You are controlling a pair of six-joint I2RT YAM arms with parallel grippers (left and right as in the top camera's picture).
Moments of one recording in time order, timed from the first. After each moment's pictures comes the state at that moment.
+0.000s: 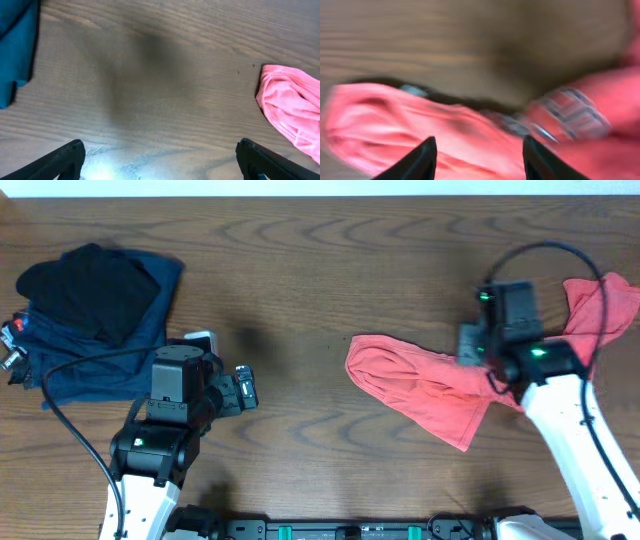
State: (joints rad) left arm -0.15 0.91 0.77 -0.76 0.05 -0.32; right arm 0.13 1.33 1.05 -0.82 0.16 0.26
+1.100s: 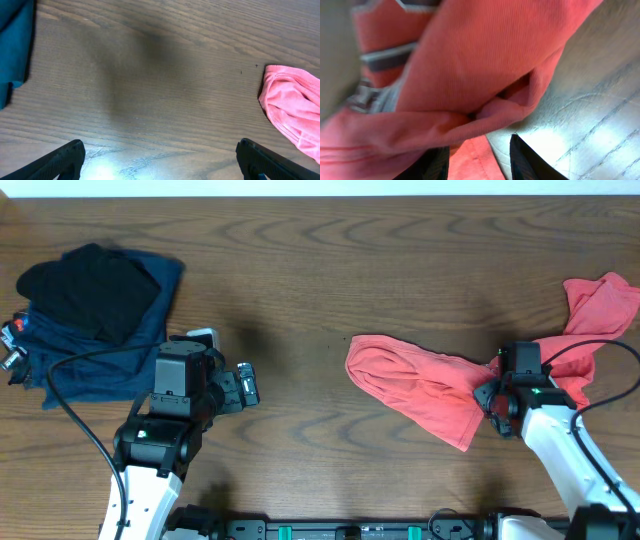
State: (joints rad) left arm -0.15 0.94 0.77 -0.74 0.05 -0.33; right arm -0.04 1.31 0.61 -0.57 0.15 0.99
